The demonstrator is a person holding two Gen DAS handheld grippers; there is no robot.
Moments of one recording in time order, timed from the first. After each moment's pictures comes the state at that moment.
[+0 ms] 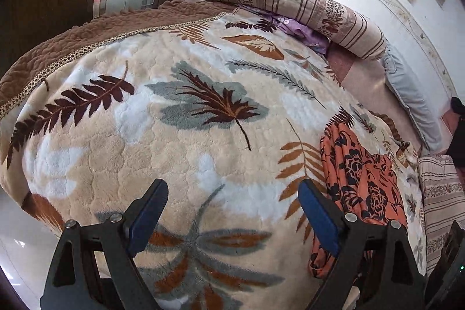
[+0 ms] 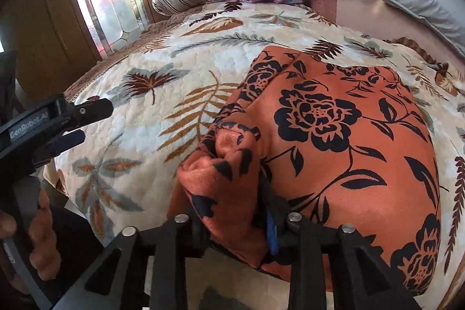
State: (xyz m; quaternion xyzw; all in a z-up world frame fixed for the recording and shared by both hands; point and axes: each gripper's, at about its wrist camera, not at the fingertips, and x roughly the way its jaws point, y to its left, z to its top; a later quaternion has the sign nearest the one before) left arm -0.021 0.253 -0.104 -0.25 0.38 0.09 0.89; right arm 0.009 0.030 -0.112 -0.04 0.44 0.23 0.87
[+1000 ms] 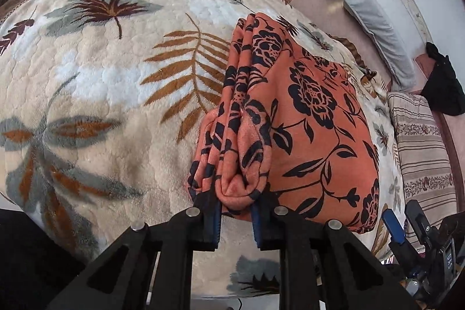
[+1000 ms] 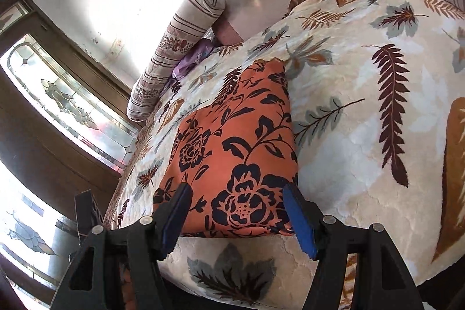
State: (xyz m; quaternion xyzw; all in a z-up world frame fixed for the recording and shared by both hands) left arm -0.017 0.129 -0.130 -0.25 0.50 -0.04 0.83; right arm -0.030 -0.176 -0.095 0.30 0.39 0.16 0.86
